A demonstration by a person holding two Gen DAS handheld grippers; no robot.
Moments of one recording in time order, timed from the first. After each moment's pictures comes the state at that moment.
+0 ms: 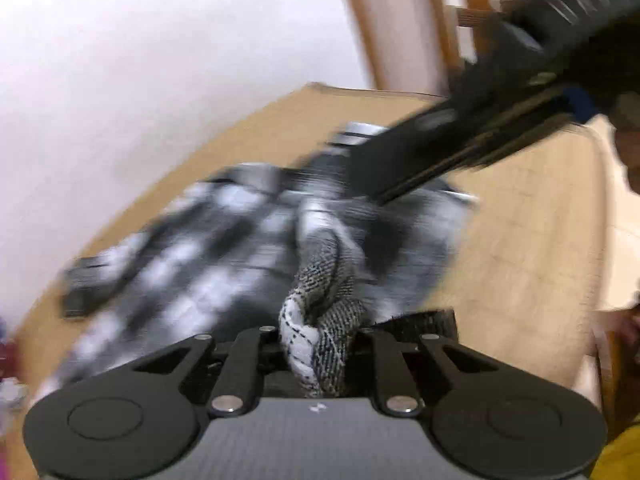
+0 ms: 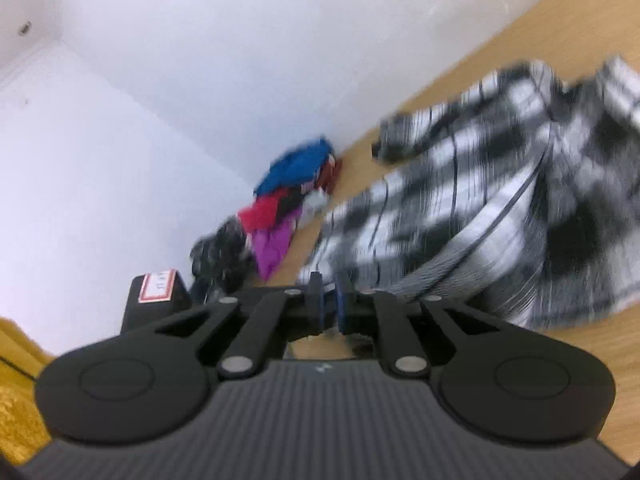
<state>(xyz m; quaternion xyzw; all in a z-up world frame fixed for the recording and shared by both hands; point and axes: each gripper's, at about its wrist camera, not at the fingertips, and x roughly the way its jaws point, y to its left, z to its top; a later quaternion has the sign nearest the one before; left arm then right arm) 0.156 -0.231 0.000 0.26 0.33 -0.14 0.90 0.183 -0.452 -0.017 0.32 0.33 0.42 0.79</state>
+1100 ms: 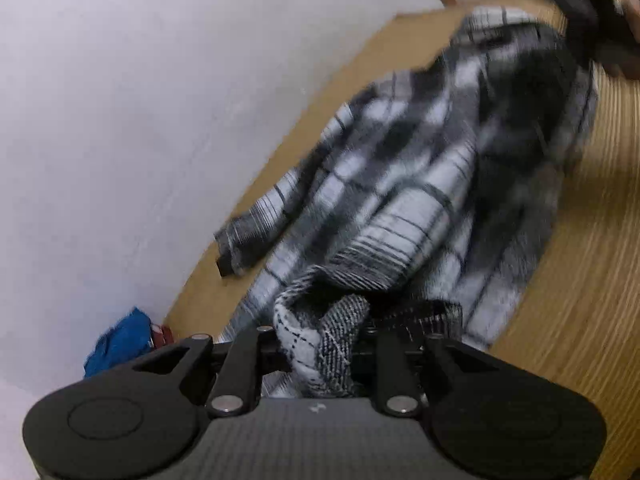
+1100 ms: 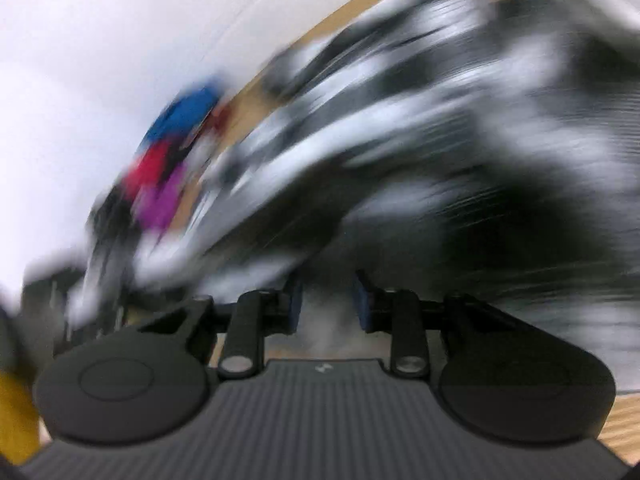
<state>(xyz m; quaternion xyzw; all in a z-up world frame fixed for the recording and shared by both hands) 0.149 -0.138 -0.026 0.41 0.31 -0.02 0.86 0.274 -0.345 -0.108 0.17 0.49 0.42 0.75</state>
